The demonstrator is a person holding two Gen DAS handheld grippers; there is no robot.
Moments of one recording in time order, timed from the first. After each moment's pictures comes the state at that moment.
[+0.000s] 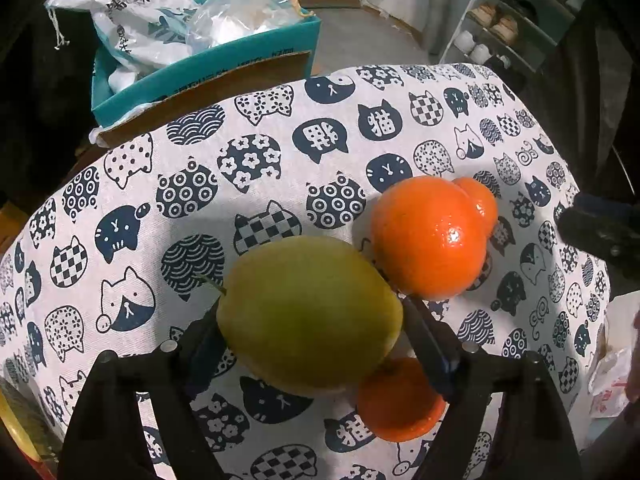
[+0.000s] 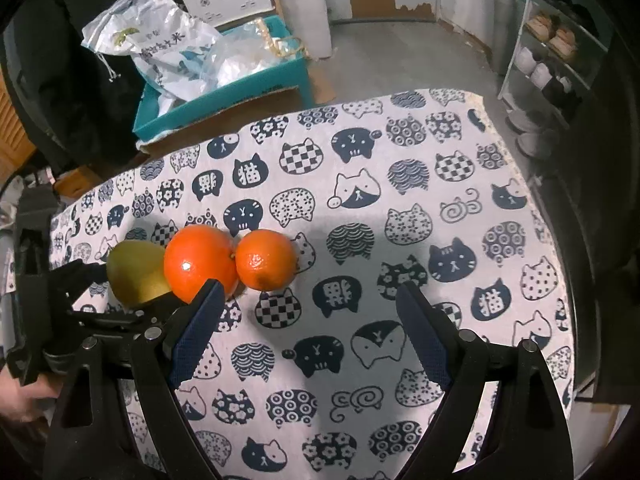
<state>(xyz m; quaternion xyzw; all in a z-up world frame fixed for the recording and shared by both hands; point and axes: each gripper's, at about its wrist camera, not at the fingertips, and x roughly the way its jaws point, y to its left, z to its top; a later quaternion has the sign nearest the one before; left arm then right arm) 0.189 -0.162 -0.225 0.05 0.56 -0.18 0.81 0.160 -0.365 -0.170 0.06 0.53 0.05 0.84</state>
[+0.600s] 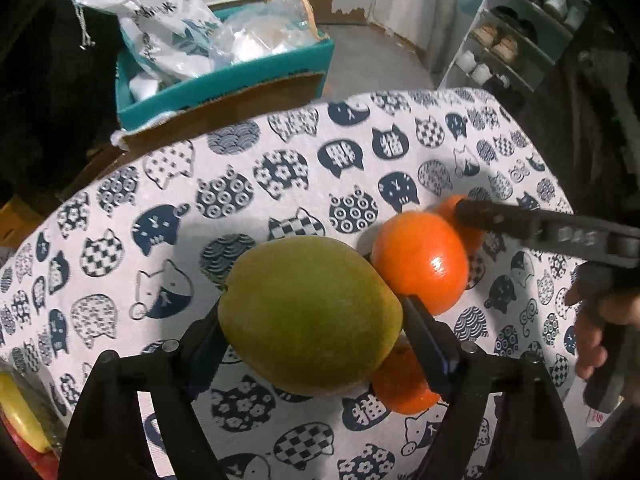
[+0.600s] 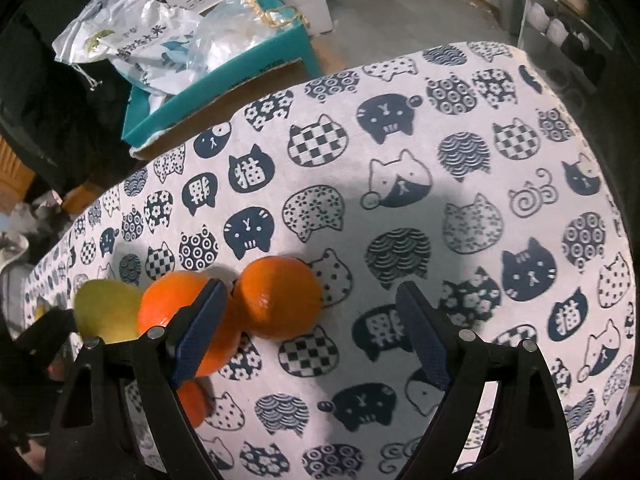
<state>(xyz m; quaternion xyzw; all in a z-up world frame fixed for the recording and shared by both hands) 0.178 -0.137 -0.200 0.03 0.54 -0.17 0.82 0.205 -0.348 -0.216 0.13 0.56 0.06 0.81</state>
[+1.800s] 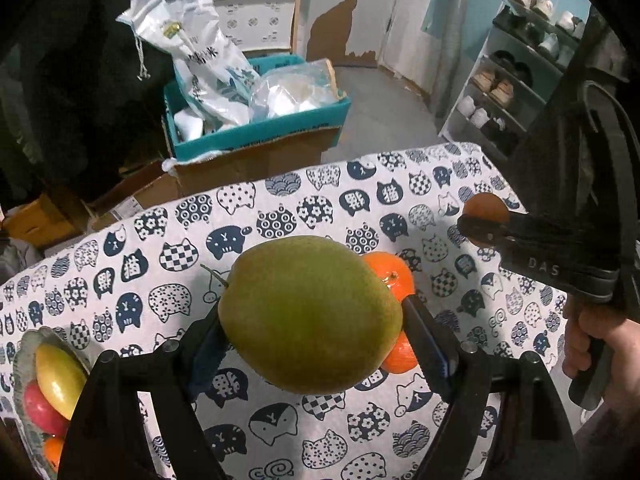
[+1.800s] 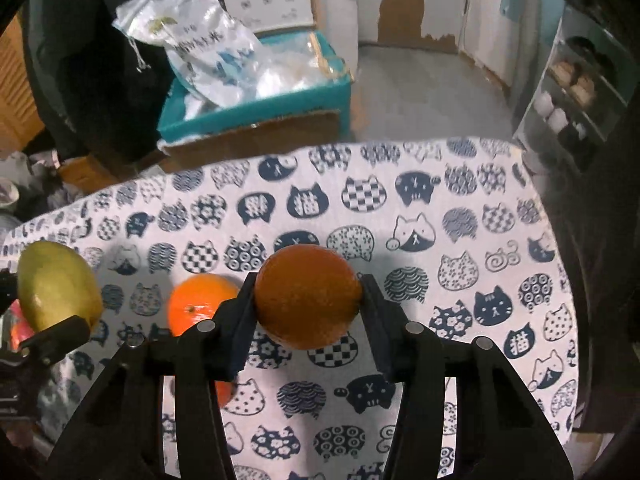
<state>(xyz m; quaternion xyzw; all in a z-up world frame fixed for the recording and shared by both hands) 0.140 -0.096 -0.131 0.00 0.48 -0.16 0.86 0.171 -0.305 -0.144 0.01 0.49 0.07 0.87</state>
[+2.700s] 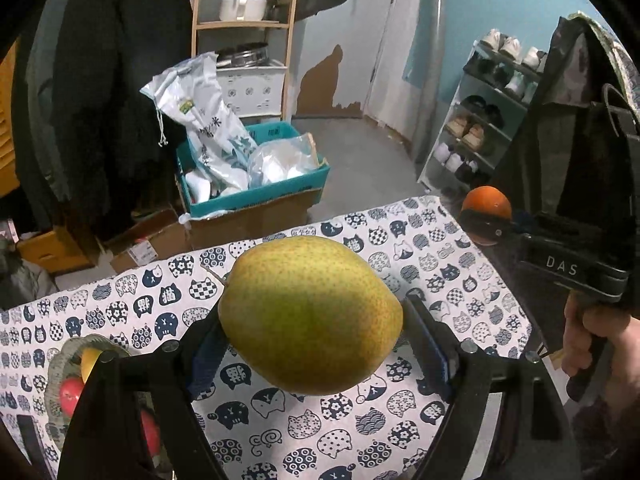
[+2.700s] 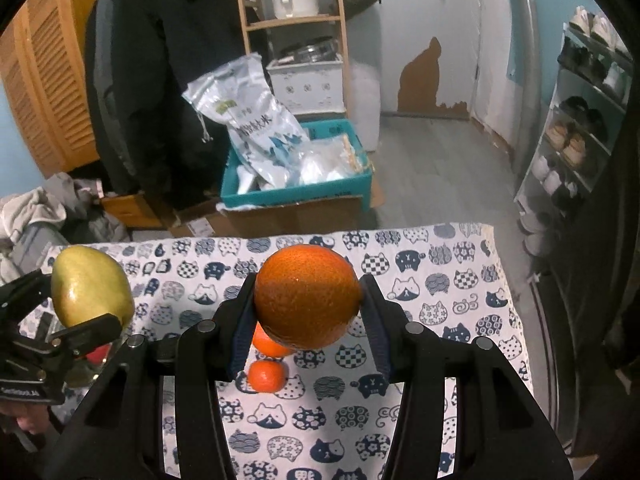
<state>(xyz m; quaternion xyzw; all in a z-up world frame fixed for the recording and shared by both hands) 0.079 -0.080 -0.034 -0.02 0.40 -0.17 0.90 0.108 -0.297 -0.025 0.01 0.39 0.12 0.91</state>
